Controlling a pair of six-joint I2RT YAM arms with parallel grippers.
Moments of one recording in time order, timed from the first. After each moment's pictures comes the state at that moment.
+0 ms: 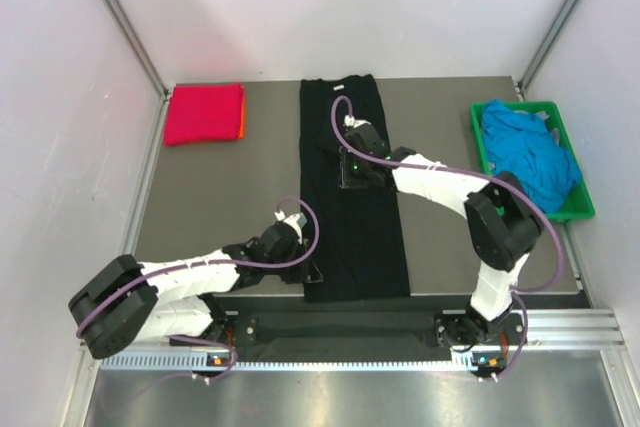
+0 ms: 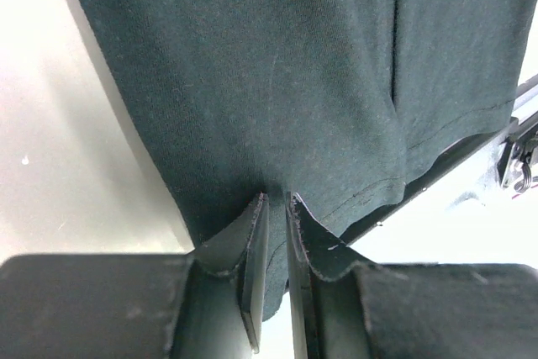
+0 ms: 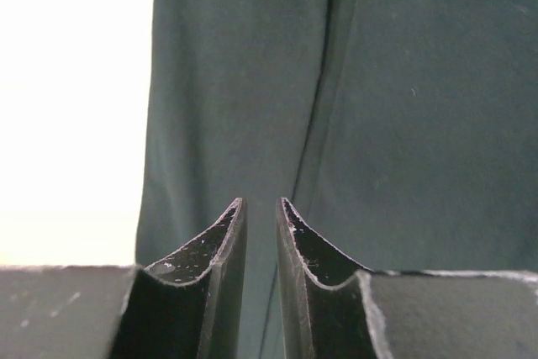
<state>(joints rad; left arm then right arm) -0.88 1.18 0.35 0.00 0.17 -0.92 0.68 1.78 1.26 -0.30 0.03 0.52</state>
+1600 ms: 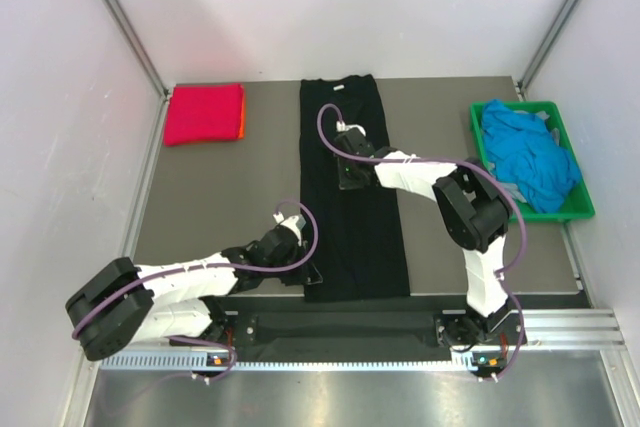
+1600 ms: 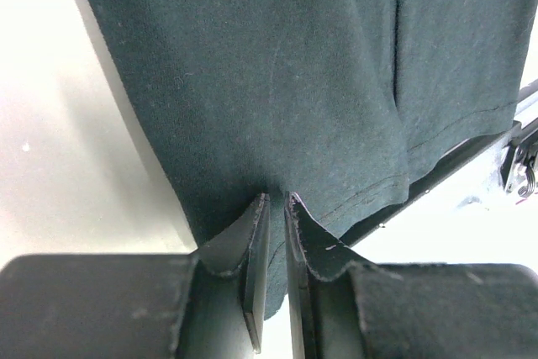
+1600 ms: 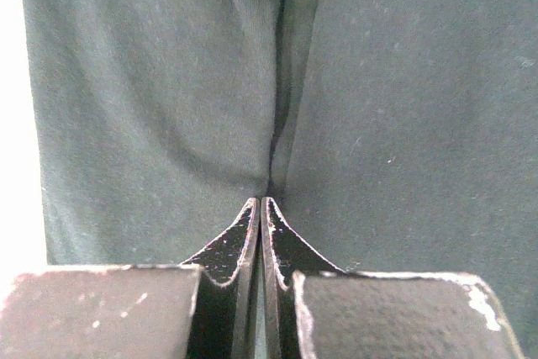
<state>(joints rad) -0.91 1.15 0.33 0.00 0.12 -0.94 0.68 2.02 1.38 -0.28 0.12 0.46</state>
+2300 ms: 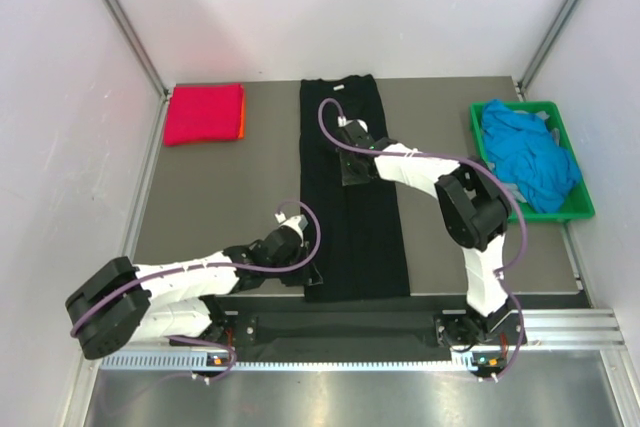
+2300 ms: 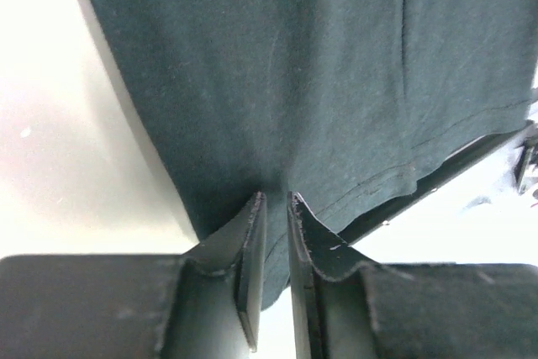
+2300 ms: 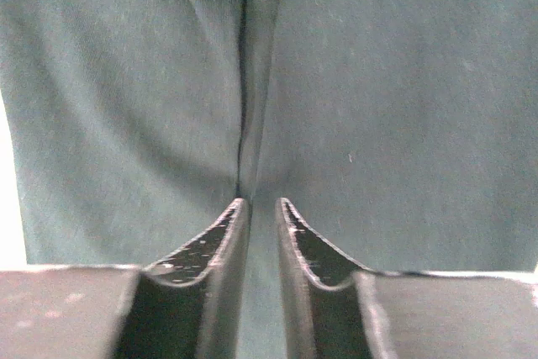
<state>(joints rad) -0.94 1.15 0.35 -0.04 0.08 -0.96 0.66 2.04 1.47 -0.41 0.16 0.43</state>
